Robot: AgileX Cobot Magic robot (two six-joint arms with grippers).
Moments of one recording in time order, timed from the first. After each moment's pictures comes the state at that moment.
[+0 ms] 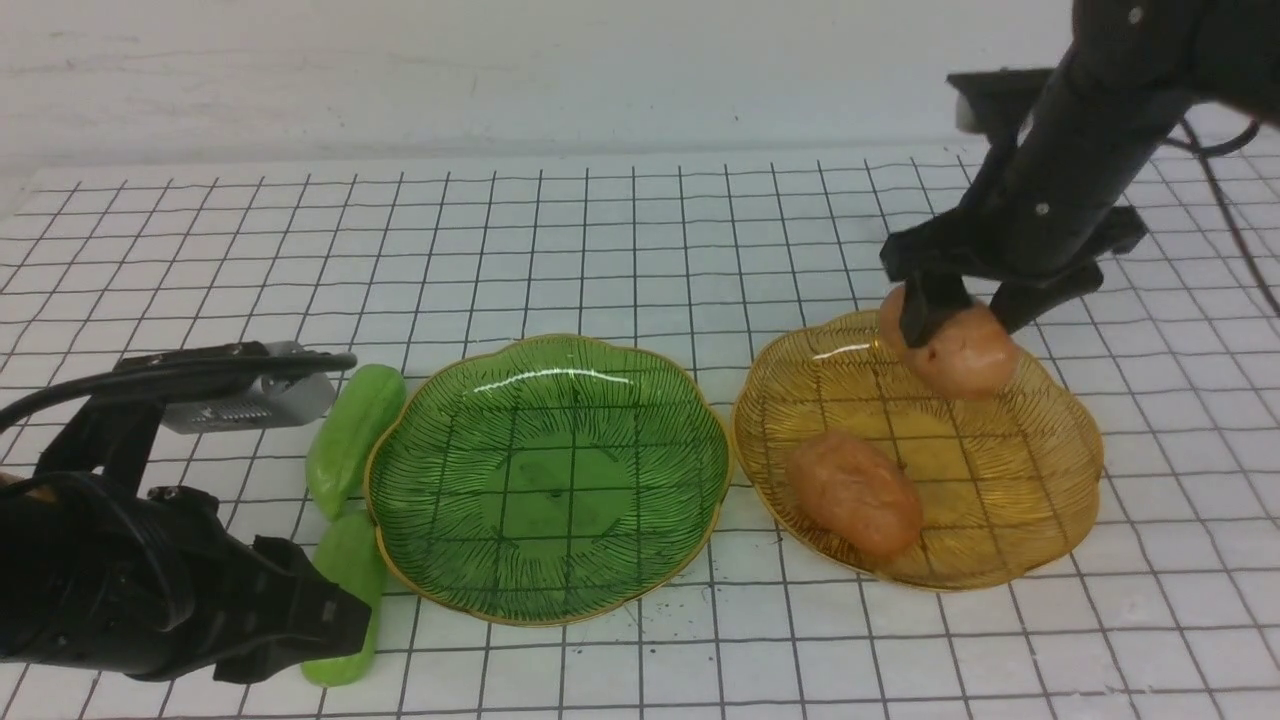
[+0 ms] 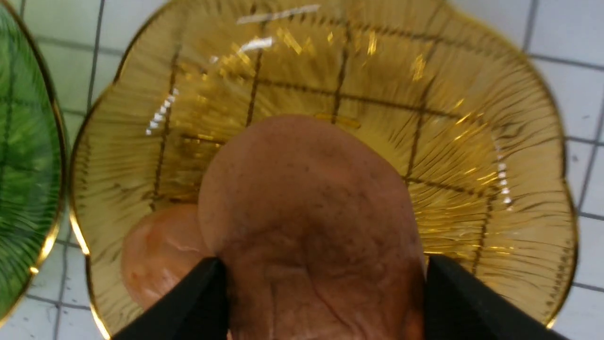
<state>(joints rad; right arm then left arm) 0.27 1.94 -1.72 0.07 1.24 0.03 -0.07 1.08 -0.72 -0.56 0.94 0.38</state>
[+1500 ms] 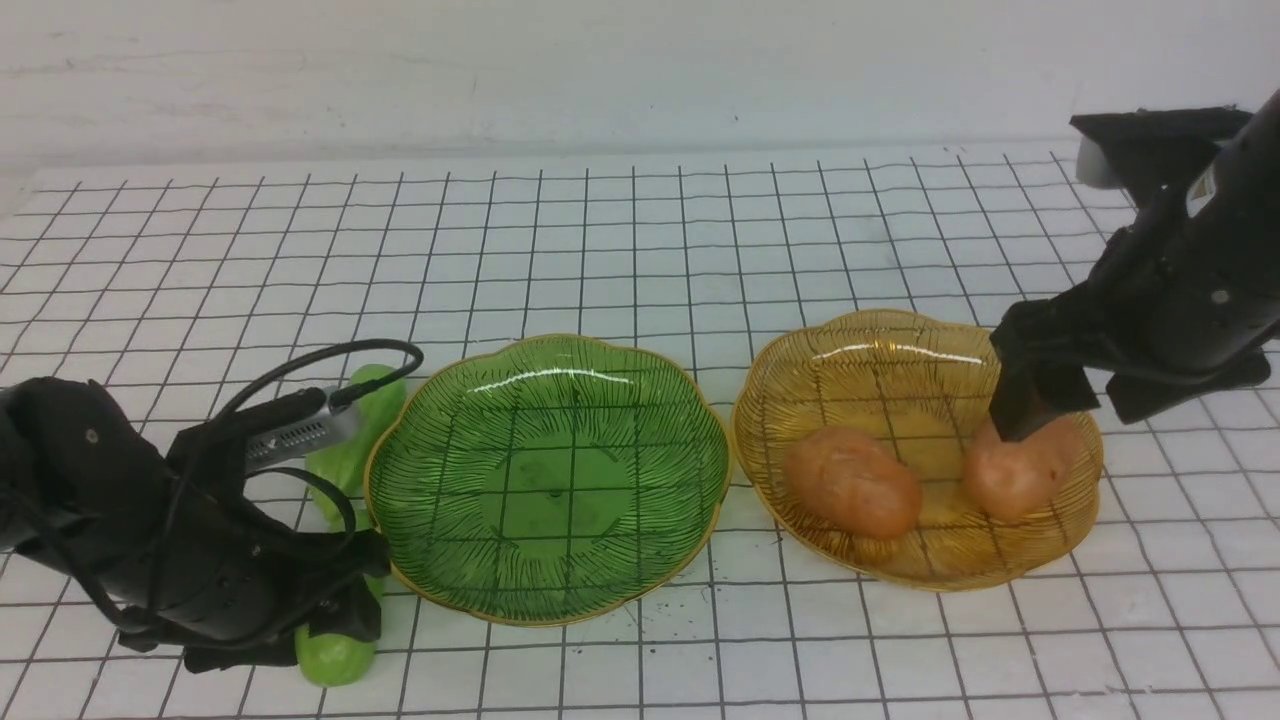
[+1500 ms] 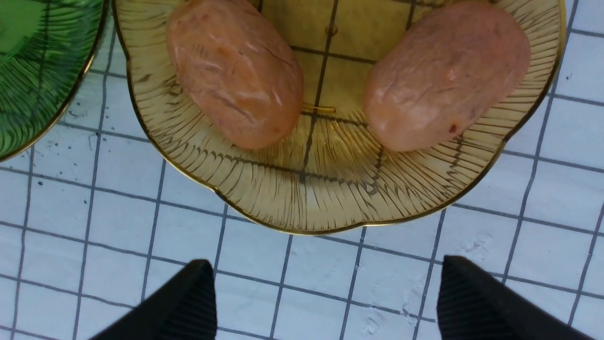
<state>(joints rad) 0.28 1.53 -1.34 0.09 1.24 0.05 -0.07 1.54 -0.73 -0.41 0.60 0.04</state>
